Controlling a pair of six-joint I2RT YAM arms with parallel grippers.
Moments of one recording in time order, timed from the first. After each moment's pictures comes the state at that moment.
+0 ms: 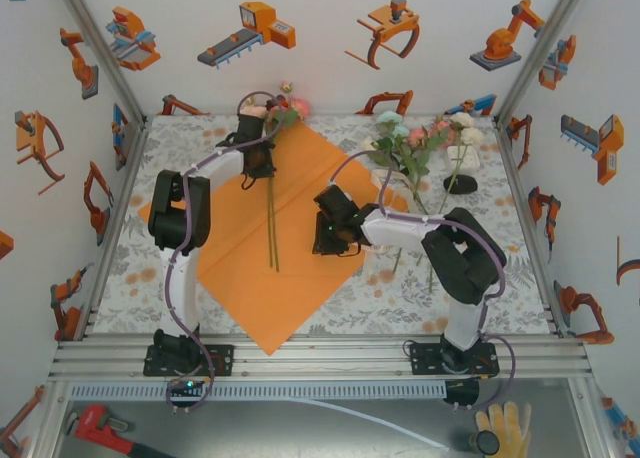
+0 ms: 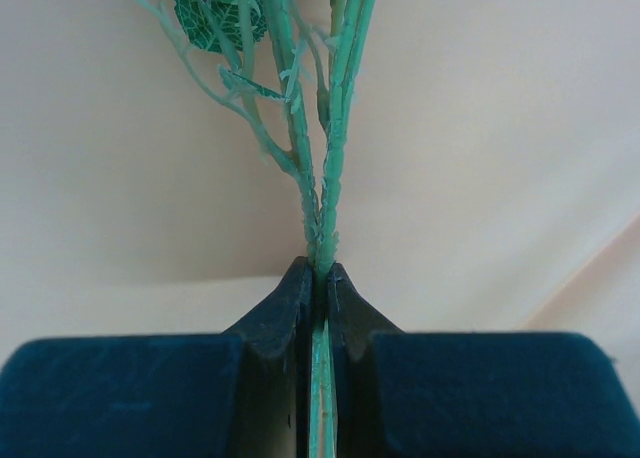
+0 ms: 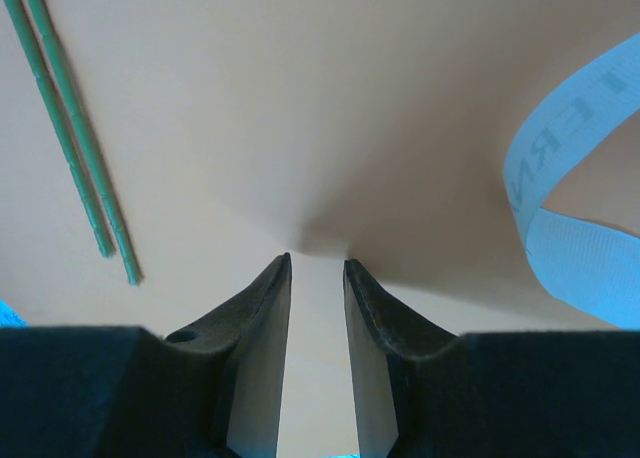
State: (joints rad) left arm -0.34 2.24 1.69 -0.33 -0.02 -0.38; right arm 0.79 1.85 1.11 -0.29 -0.07 0.76
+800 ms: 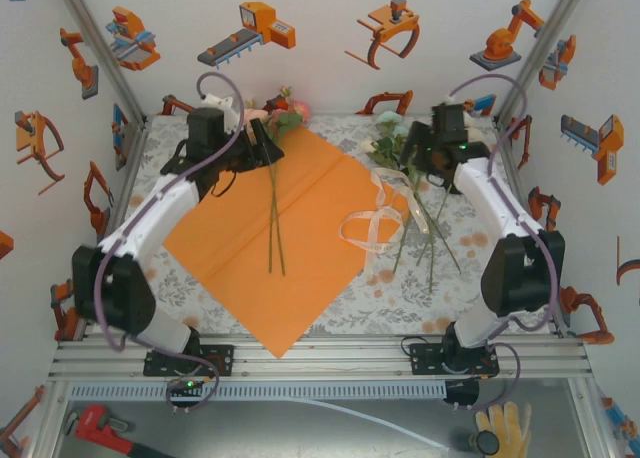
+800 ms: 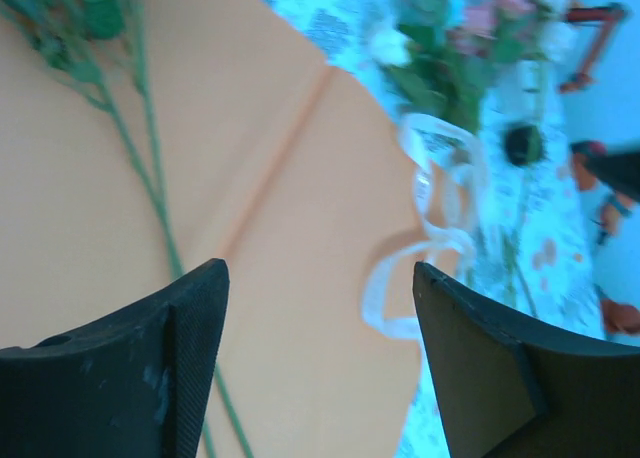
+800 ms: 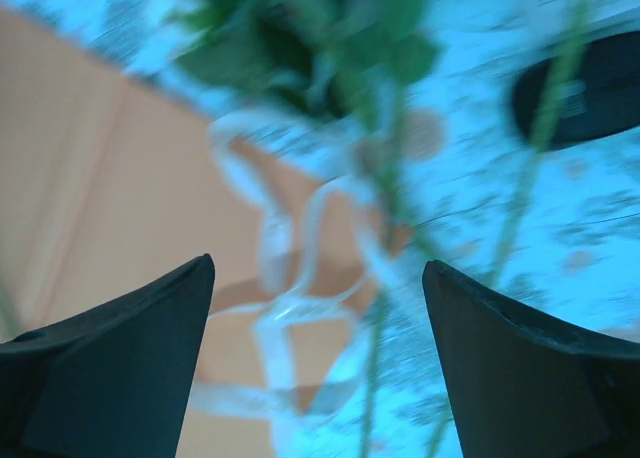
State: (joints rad) left arm -0.37 1.46 1.22 -0.22 0.27 -0.48; right arm 0.10 1.66 1.43 -0.57 0.06 0.40
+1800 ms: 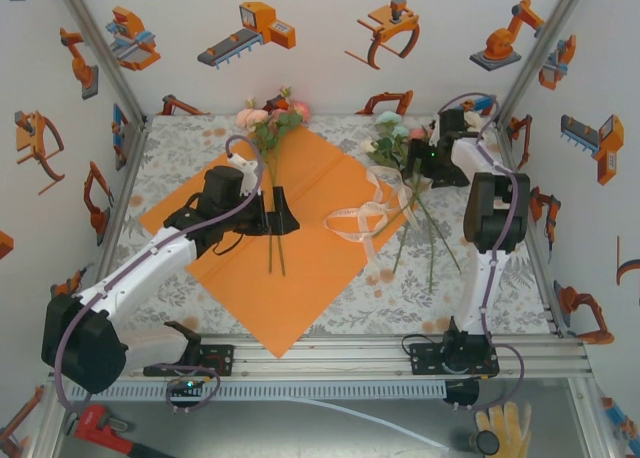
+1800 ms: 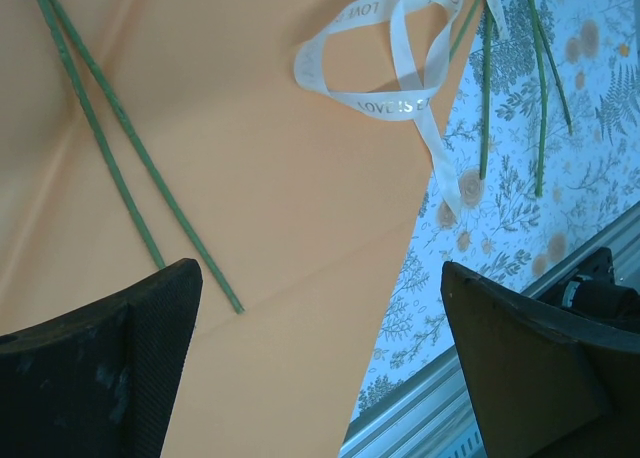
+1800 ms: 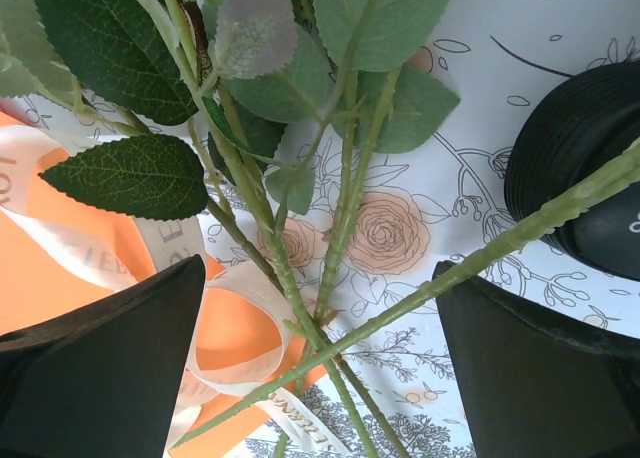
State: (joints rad) left arm -0.55 1.22 0.90 -0.35 0.24 -0.45; right arm 0.00 2.17 1.71 -0.65 -0.21 0.16
